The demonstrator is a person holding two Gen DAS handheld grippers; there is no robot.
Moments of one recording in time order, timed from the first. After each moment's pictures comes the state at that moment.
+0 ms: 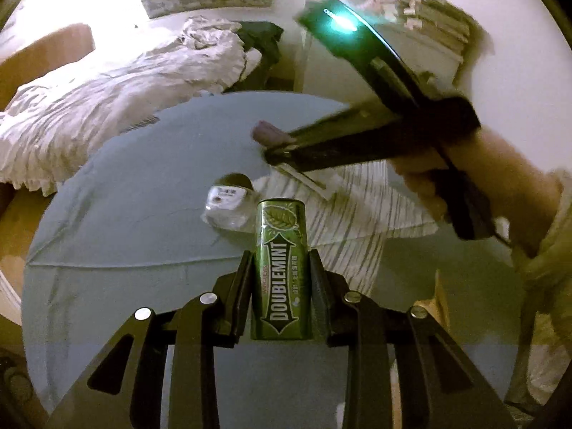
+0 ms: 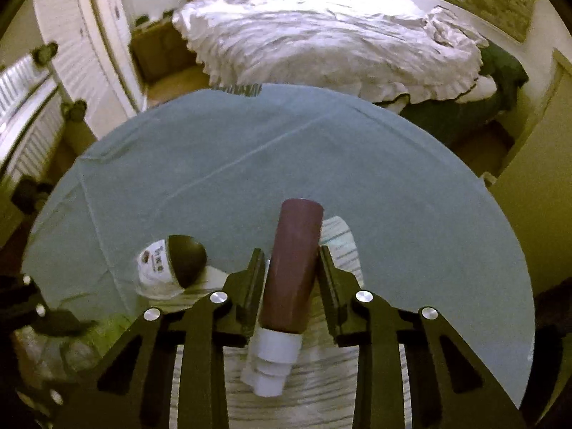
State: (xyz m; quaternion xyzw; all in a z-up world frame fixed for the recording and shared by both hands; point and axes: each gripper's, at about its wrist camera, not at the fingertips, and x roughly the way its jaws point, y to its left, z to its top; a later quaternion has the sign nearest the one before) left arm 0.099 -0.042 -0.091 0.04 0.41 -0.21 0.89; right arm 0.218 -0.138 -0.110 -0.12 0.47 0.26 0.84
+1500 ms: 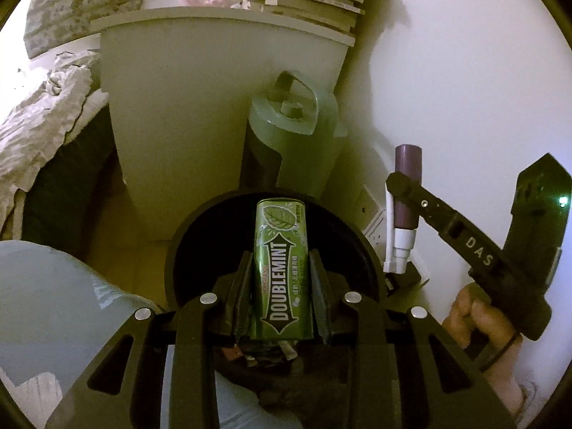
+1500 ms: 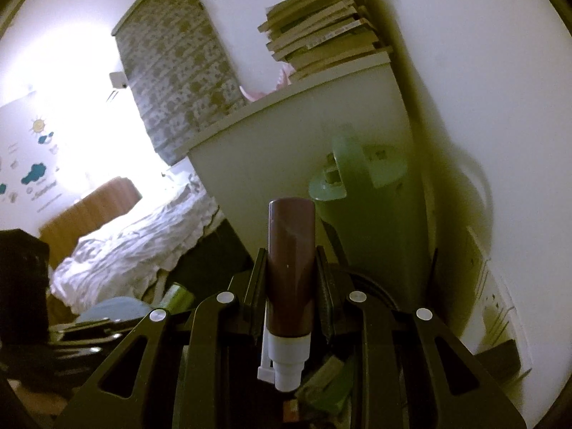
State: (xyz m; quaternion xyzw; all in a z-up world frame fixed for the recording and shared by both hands) left arm 0.189 -0.392 -0.073 0.05 0.38 -0.40 0.83; right arm 0.074 -0.587 -0.084 0.22 0.17 -0.07 0.96
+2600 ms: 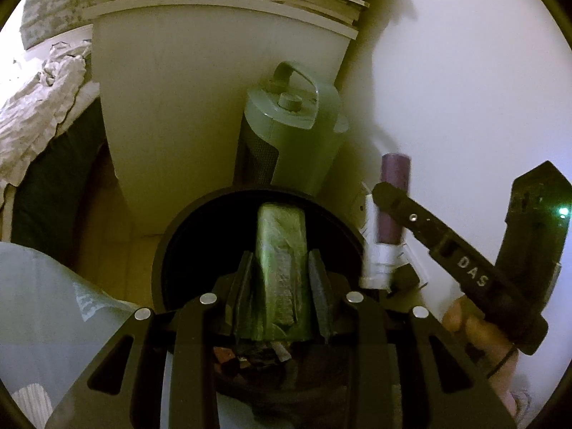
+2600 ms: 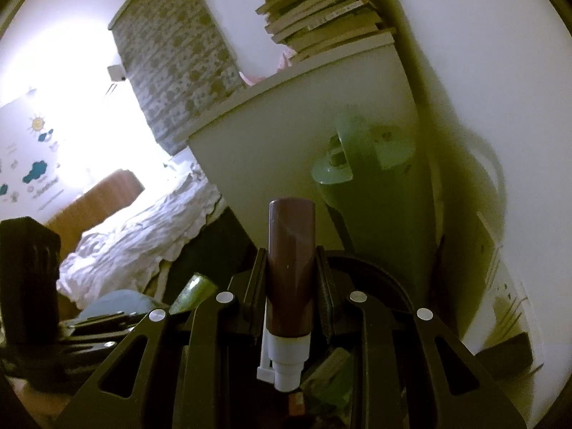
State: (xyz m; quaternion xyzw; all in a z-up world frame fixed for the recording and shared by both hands) left arm 0.200 -0.406 -0.076 0.04 0.40 -0.40 0.82; right arm 0.086 -0.585 -0.095 0.23 0.20 -0.06 0.95
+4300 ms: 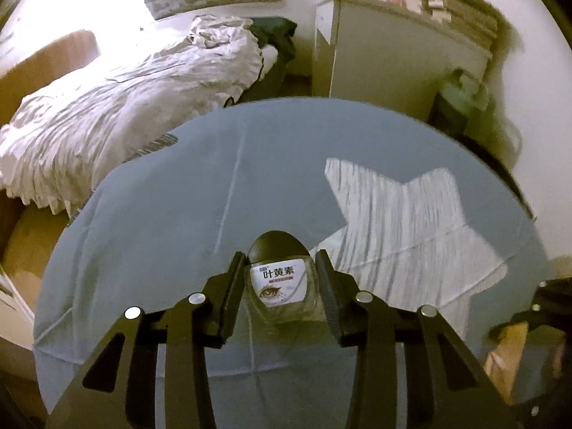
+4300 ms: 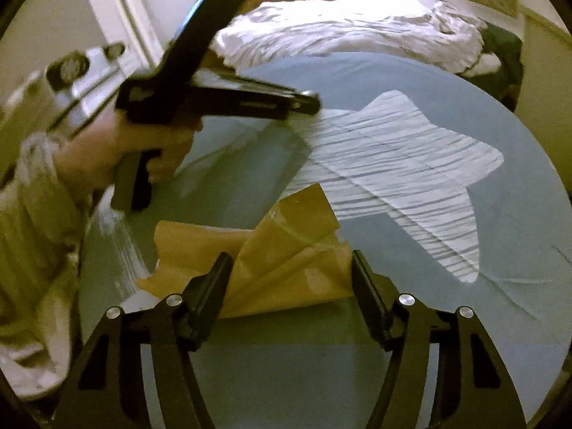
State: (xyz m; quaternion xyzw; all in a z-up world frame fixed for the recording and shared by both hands) left arm 0.174 -0.032 -0.105 0.06 0.42 -0.18 0.89; right arm 0.040 -0.195 -0.122 -0.03 0.45 0.32 0.83
